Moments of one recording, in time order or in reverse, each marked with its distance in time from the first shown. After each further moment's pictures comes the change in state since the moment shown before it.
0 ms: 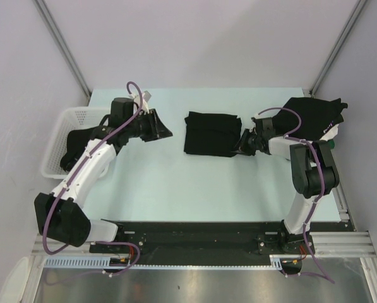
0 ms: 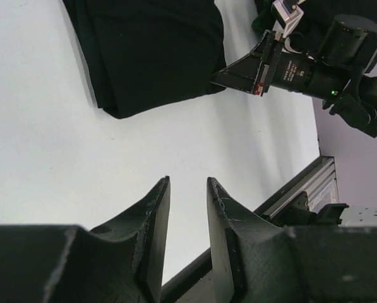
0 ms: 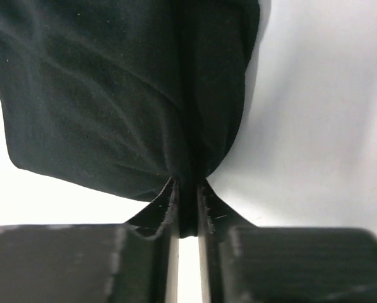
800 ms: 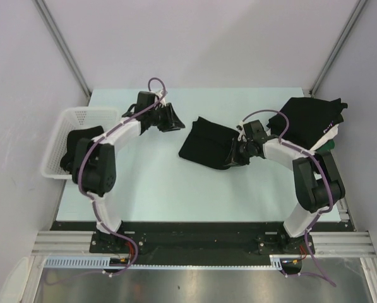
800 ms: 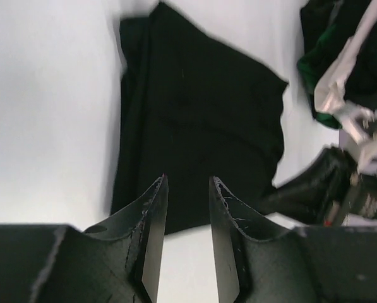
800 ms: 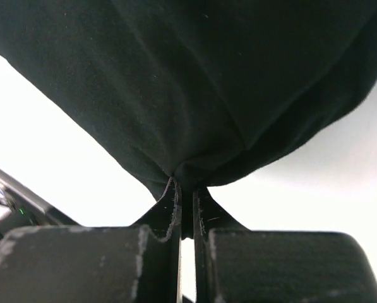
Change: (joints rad) left arm 0.000 0.491 0.155 0.255 0.005 -0.046; right arm 0.135 -0.137 -0.004 -0.277 -0.024 -0.072
